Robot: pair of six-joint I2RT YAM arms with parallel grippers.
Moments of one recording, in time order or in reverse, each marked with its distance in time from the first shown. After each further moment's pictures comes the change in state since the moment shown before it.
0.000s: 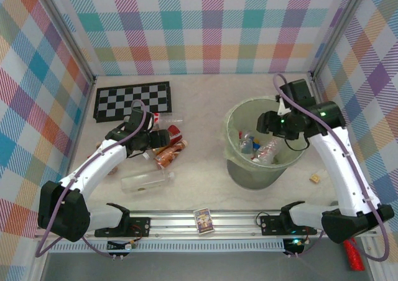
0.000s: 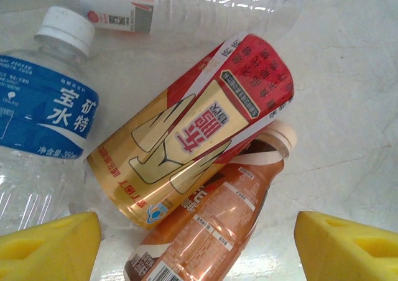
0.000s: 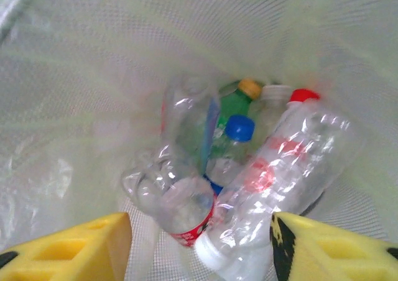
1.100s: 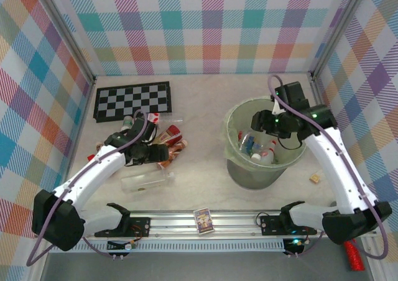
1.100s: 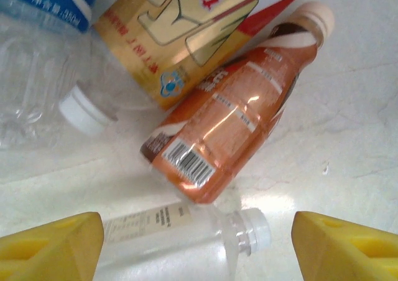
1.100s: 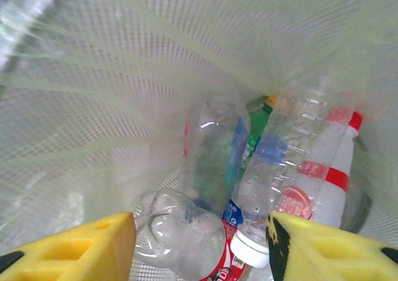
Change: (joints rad) left arm -0.093 -0.083 -0.008 -0.273 -0.010 -0.047; right arm -0.013 -0.029 -0.104 0.167 -0.041 0.033
